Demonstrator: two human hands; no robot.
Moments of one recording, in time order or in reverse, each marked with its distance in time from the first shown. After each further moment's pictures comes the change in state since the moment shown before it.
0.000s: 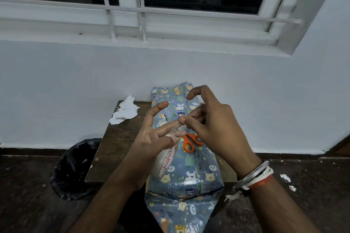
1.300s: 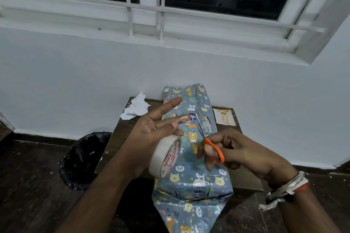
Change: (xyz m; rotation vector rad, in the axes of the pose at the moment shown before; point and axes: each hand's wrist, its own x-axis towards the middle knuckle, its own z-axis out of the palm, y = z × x) left_hand -0.002 0.025 -0.017 -0.028 0.076 -0.022; right_hand -0.017 0.023 -0.024 0.409 -0.705 0.285
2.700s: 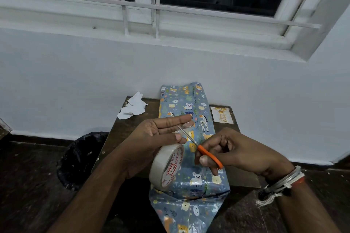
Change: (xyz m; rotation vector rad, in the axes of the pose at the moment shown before) left_hand 0.006 -0.008 -0.001 0.013 -0.162 -0.169; right_hand 0.000 0.006 -0.010 0.000 -0.127 -0.034
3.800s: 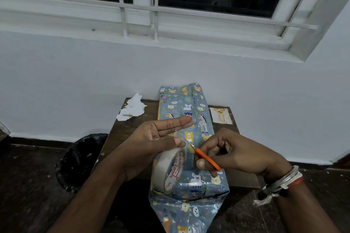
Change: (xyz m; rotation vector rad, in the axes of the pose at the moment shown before) left_hand -0.002 -0.003 -0.005 0.031 -0.069 0.056; right_hand 0.000 -0.002 0.000 -0.082 0.014 -0.017
